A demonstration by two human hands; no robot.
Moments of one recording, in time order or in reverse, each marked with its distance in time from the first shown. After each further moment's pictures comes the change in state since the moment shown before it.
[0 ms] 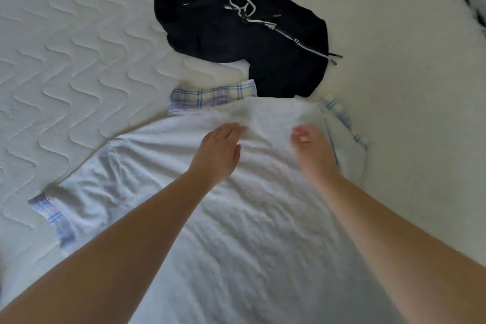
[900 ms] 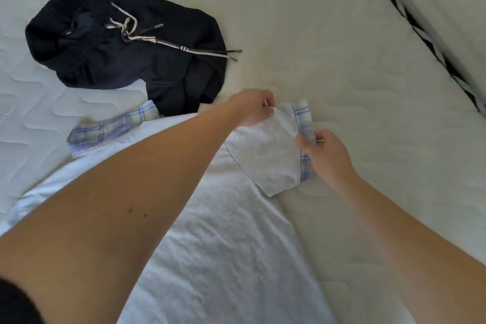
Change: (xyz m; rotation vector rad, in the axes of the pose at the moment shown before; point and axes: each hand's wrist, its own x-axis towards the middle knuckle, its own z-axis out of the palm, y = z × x) left_hand 0.203 0.216 0.042 -0.008 -0.465 0.089; right_hand 0.037 0.106 -0.179 -0.090 0.136 0.147
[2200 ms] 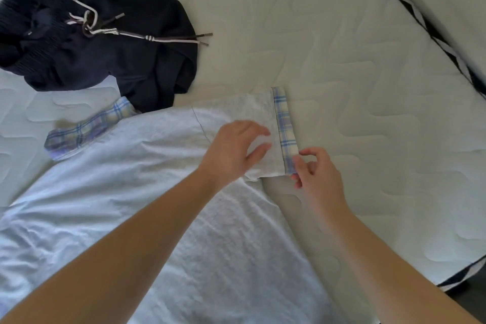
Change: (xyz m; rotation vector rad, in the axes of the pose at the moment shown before) left_hand -0.097 0.013 0.078 -0.029 0.353 0.405; right_hand -0.083 0.033 -0.003 0.344 0.060 0.163
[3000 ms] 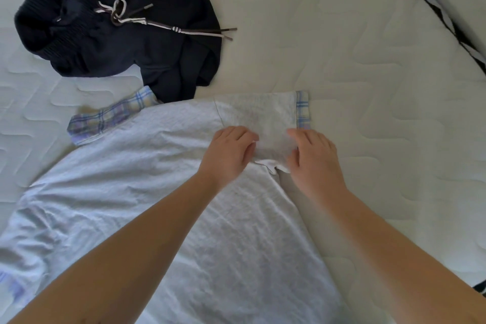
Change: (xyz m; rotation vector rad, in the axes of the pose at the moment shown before) left_hand -0.039 -0.038 0.006 0.220 0.052 -0.072; right_hand 0.015 -0.015 0.035 -0.803 0.024 -0.675
